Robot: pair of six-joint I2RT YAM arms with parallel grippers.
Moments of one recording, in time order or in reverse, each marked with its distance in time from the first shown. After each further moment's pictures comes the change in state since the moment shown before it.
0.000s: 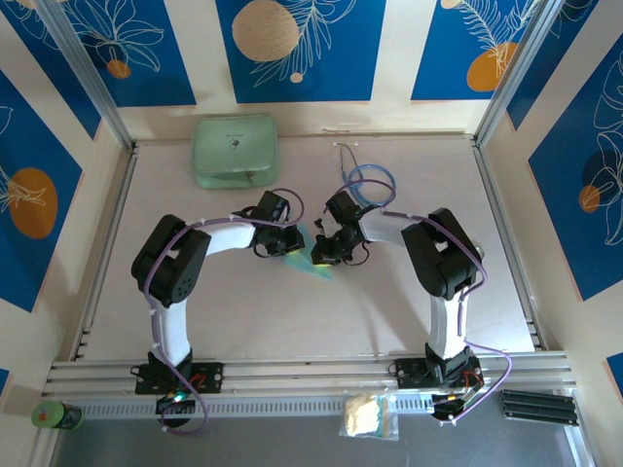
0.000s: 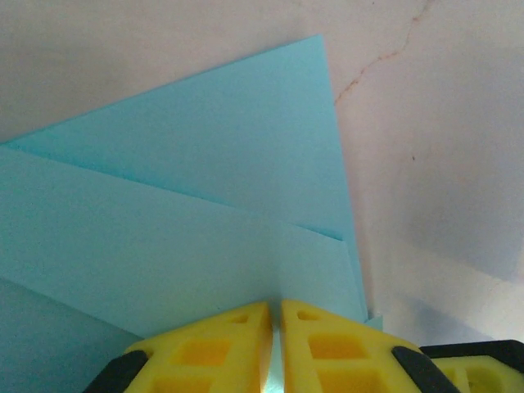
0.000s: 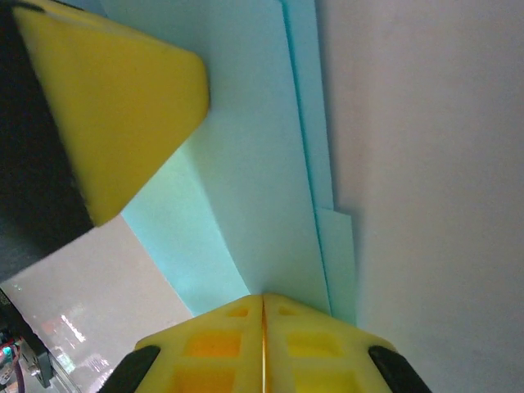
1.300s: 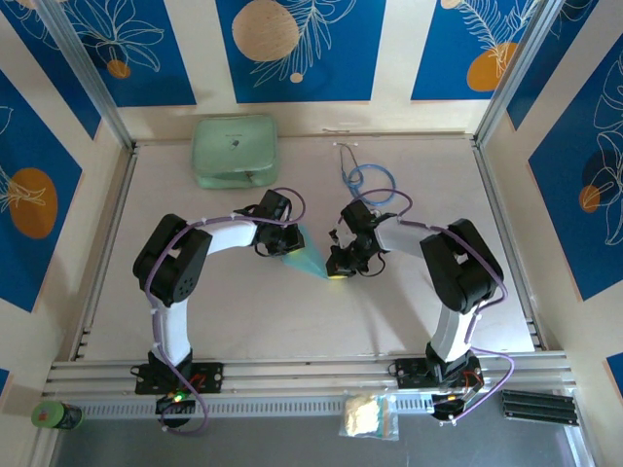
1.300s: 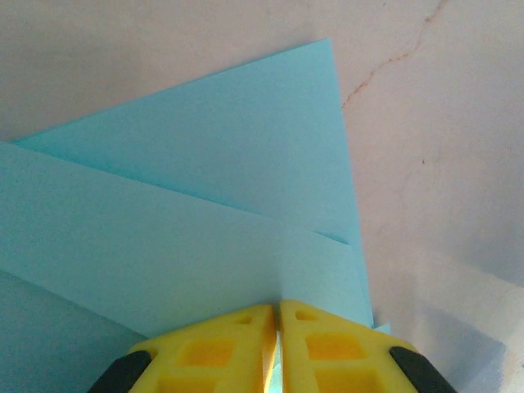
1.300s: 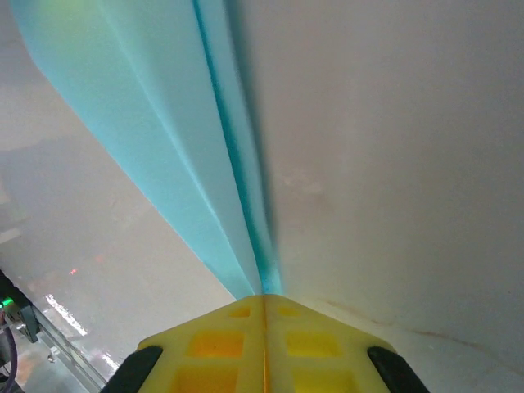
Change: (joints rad) left arm -0.002 0.012 0.026 -0.040 -0.016 0.001; right arm -0.027 -0.155 -0.158 -0.058 -0.001 -0.016
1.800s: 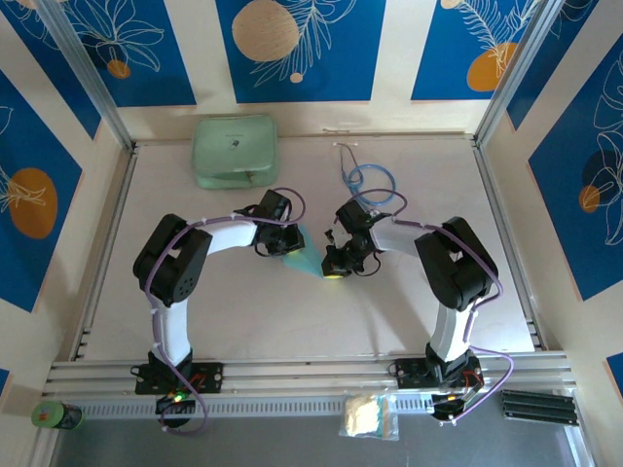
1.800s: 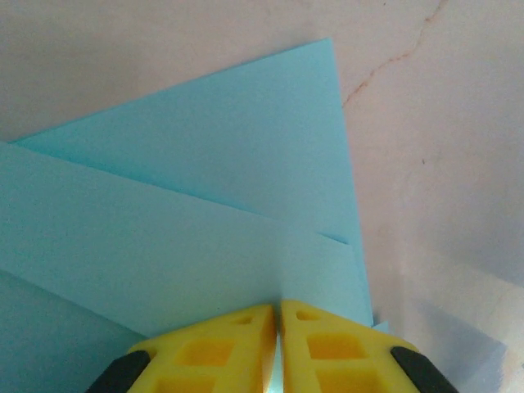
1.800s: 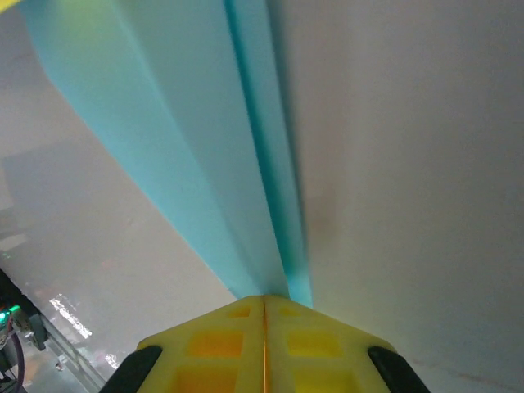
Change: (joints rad) left arm 0.000 0.000 0.000 0.000 0.000 0.000; right arm 0.019 0.046 0.022 0.021 0.001 0.028
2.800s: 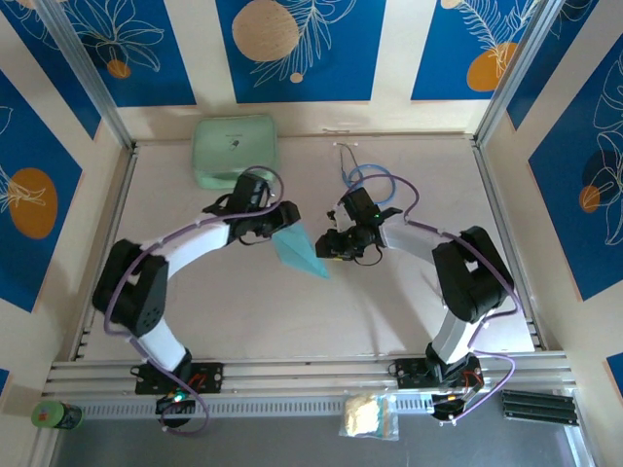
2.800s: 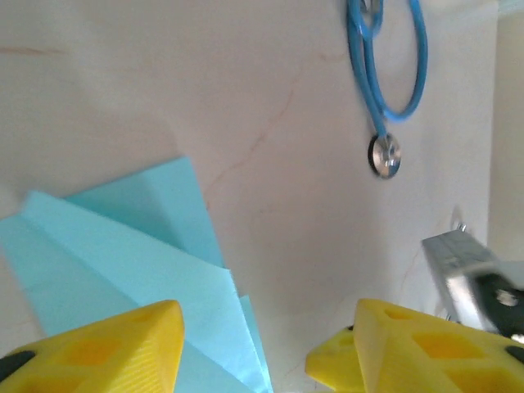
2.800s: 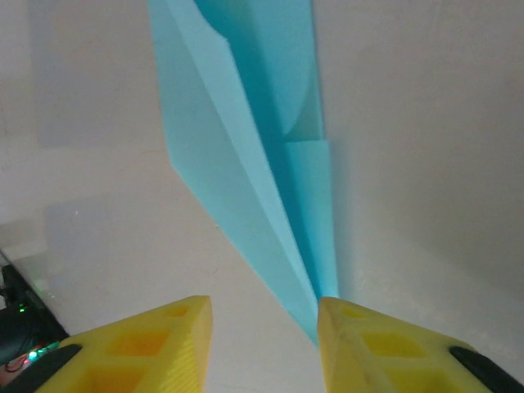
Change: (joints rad) left arm 0.074 -0.336 -0.103 0.056 -0.027 -0.078; right arm -0.017 -0.101 0.021 0.094 0.033 0.037
